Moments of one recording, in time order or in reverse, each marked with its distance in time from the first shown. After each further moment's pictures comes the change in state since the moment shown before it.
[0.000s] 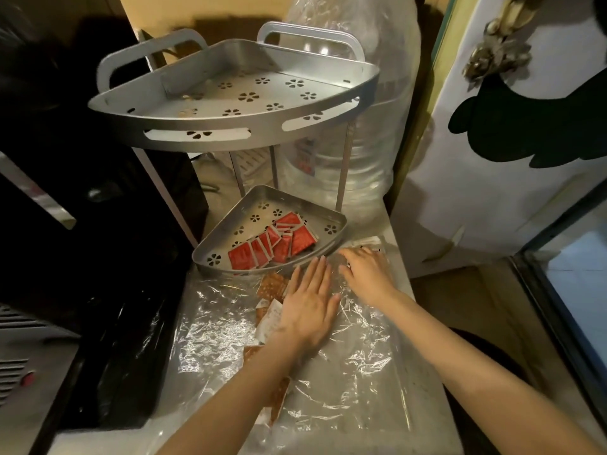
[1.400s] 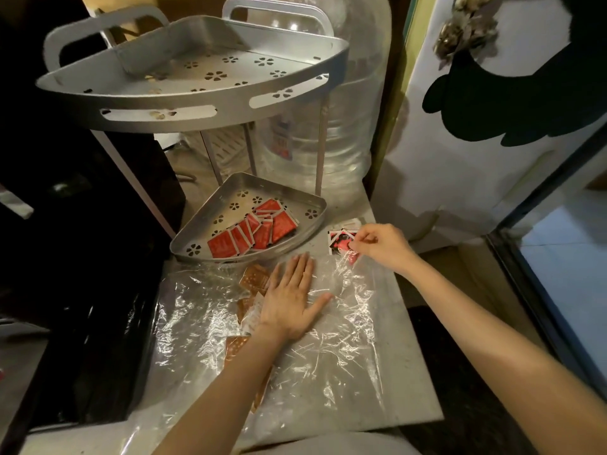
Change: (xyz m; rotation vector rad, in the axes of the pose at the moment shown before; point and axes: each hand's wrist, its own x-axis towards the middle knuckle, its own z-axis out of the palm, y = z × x) left_hand -0.010 -0.006 0.023 -0.040 -0.073 0.033; right_hand -0.017 0.046 -0.040 0.628 -0.046 0.258
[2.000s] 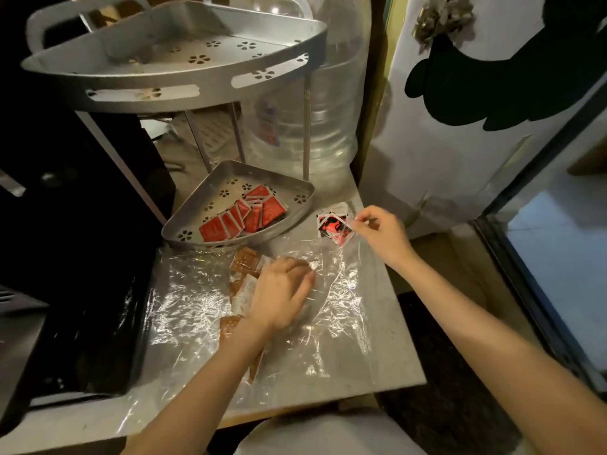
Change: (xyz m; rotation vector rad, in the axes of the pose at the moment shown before) left_hand -0.031 0.012 -0.029 -0.360 0.295 0.132; right_hand -0.026 0.014 0.004 0.170 0.223 -0.069
